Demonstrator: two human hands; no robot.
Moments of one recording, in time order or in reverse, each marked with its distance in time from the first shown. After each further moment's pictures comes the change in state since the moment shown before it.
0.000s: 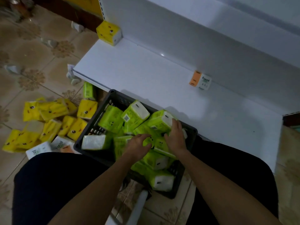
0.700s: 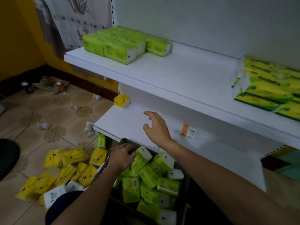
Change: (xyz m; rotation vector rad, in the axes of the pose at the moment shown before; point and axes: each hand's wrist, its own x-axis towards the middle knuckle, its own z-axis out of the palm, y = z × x) left_hand -0.097 0.034 -0.148 0.150 0.385 0.186; right_hand -0.100 -0.212 -0.134 0.124 0.242 -0.589
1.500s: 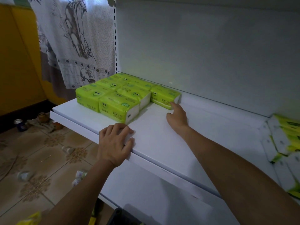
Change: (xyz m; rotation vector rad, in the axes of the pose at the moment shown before) left_hand 0.218 0.053 -0.161 0.264 0.735 0.344; right_hand 0.288 0.004 -0.106 0.021 0.261 0.142
